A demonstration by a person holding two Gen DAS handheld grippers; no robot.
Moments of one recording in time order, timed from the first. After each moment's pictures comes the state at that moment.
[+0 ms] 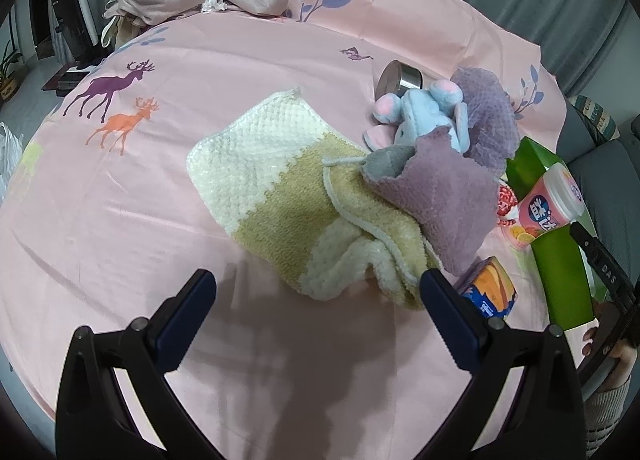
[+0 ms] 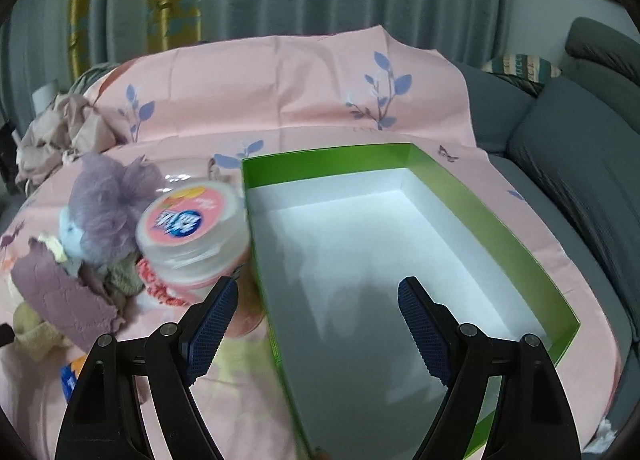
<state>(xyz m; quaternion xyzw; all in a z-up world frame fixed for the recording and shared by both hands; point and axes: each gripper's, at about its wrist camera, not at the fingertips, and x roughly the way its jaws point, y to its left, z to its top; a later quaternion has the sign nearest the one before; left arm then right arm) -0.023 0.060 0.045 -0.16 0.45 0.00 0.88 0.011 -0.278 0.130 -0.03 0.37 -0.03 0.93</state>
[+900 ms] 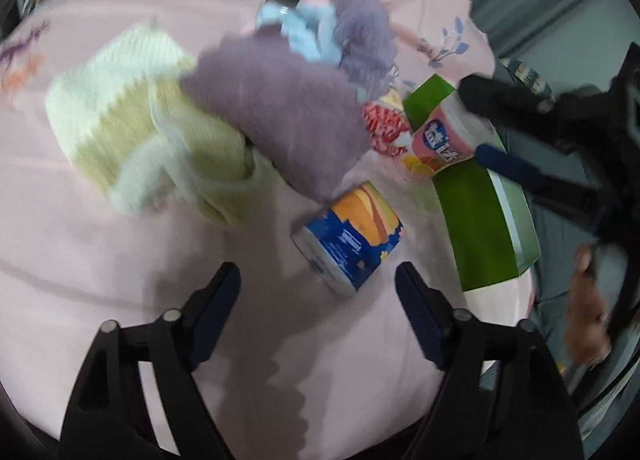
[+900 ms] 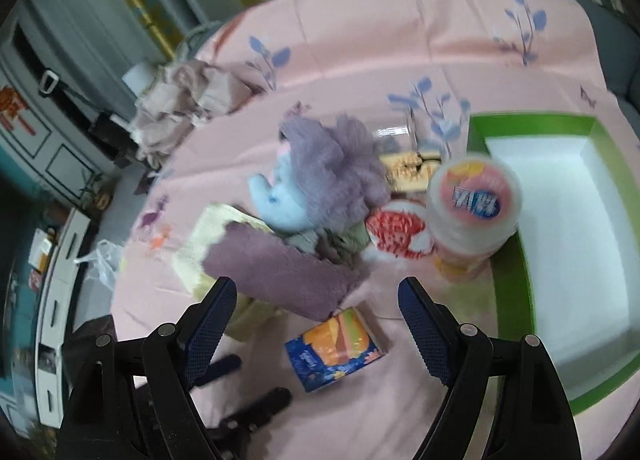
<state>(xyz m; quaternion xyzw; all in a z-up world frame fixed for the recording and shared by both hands) -0.029 -0.011 0.029 -0.22 0.51 -0.15 0.82 0.028 -0.182 0.155 0.09 0.52 0.16 0.84</state>
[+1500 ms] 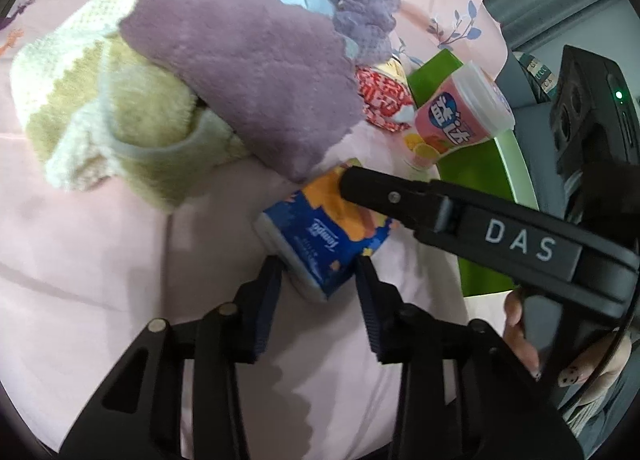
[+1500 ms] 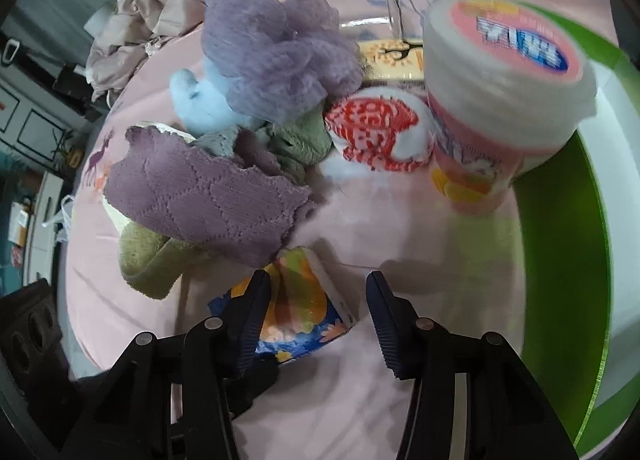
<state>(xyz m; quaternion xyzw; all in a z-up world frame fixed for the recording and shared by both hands) -0.019 -0.046 0.017 -0.22 0.53 -0.15 0.80 0.035 -0.186 0.075 0.06 0.61 0.15 0.77</state>
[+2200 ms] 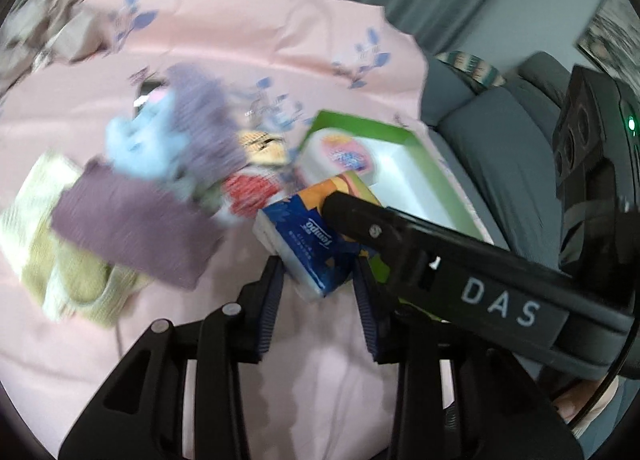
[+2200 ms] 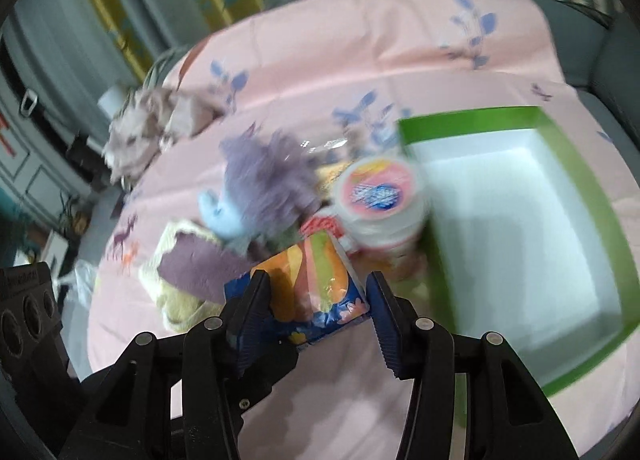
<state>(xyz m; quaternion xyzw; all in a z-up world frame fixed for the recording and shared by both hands) -0.024 -0.097 0.110 -0.14 0.42 -0.24 0.87 0.000 -0.248 0.174 0.11 0.47 0.11 0.87</state>
